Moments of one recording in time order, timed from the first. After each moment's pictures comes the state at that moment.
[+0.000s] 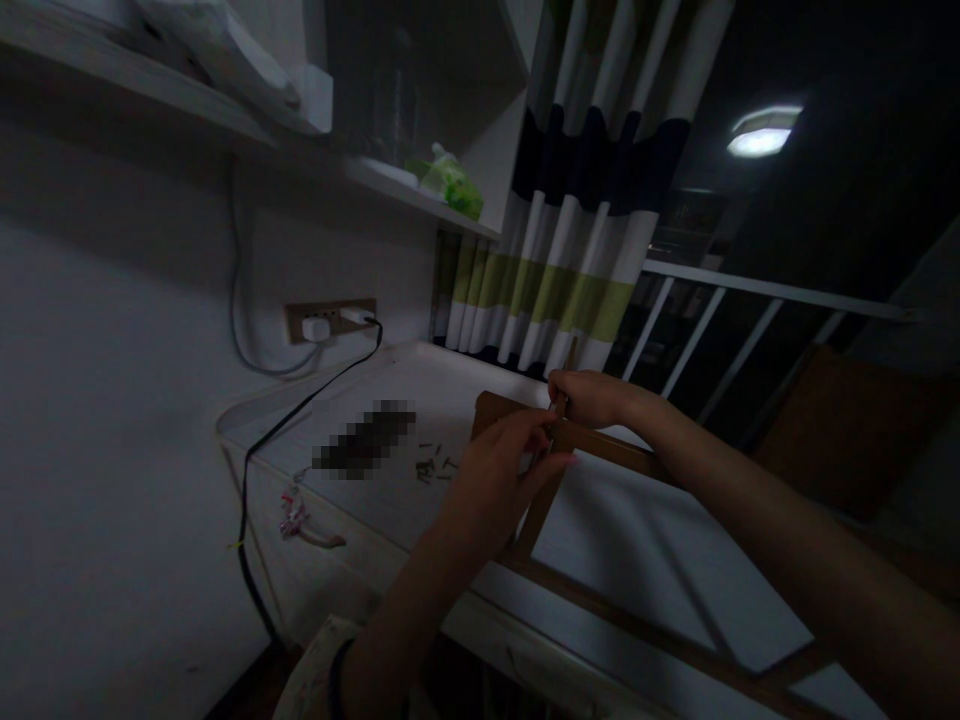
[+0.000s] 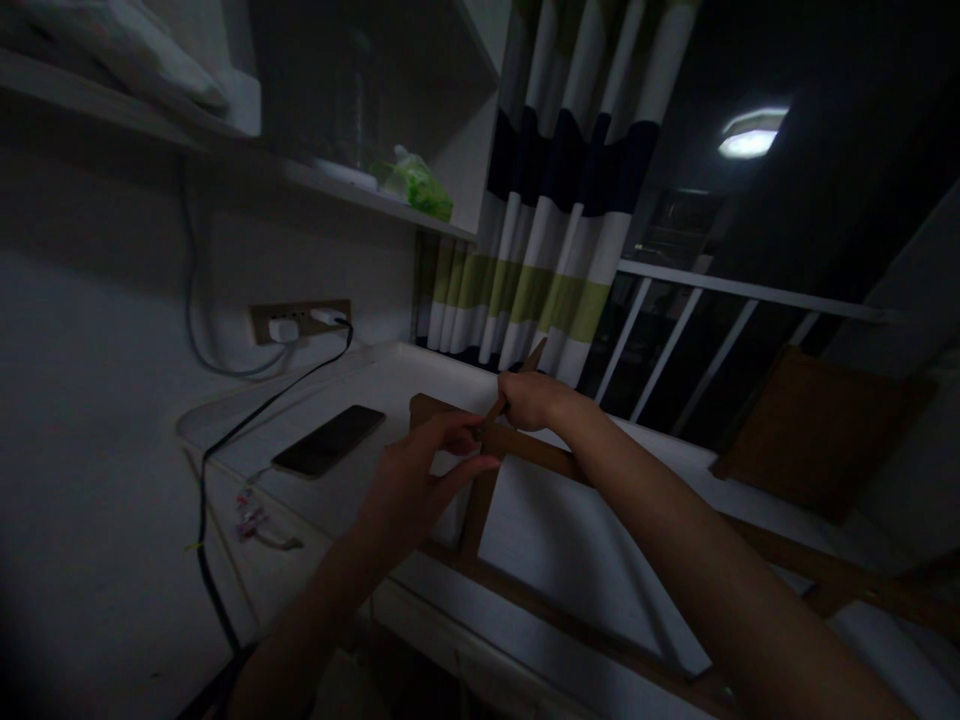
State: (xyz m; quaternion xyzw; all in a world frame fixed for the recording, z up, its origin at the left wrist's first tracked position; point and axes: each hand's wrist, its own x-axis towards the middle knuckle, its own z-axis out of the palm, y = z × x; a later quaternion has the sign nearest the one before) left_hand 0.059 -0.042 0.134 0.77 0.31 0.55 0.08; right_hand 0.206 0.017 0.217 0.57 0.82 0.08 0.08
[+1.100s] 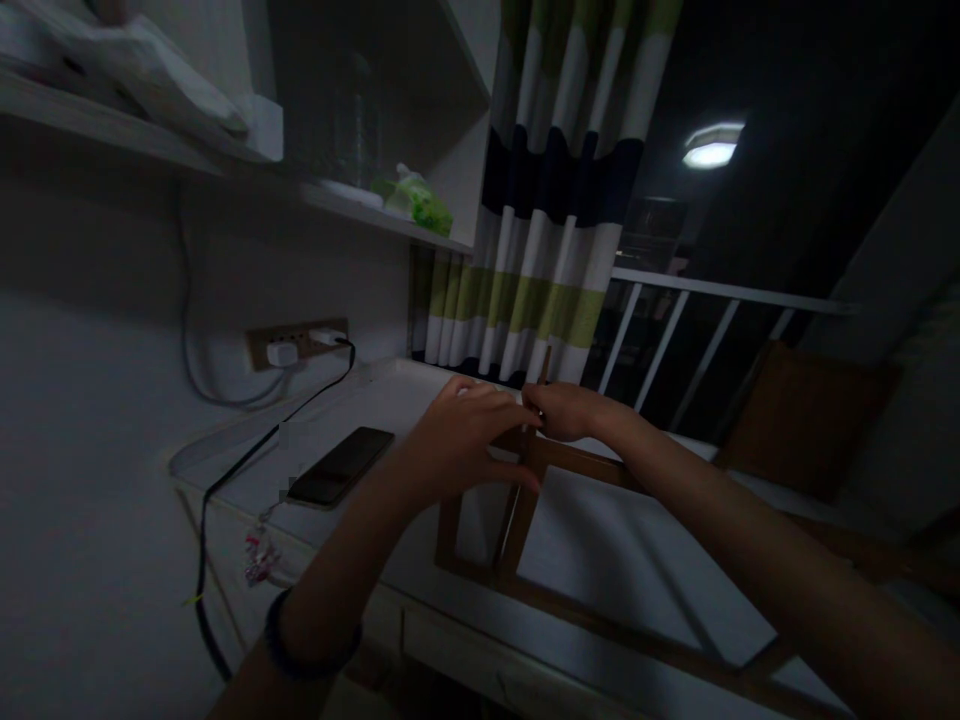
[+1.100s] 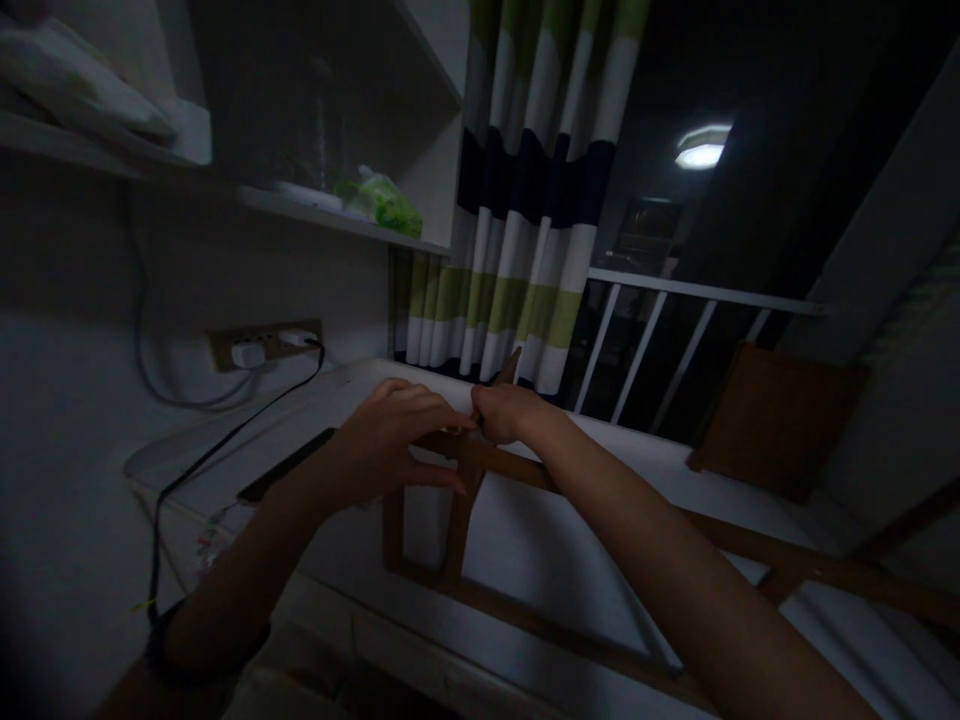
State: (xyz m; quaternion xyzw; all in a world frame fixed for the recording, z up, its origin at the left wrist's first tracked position) left_hand 0.036 -0.006 0.187 0.92 0.21 0.32 -0.11; right_hand 0.203 0.011 0.222 0.56 0.82 0.09 0.09
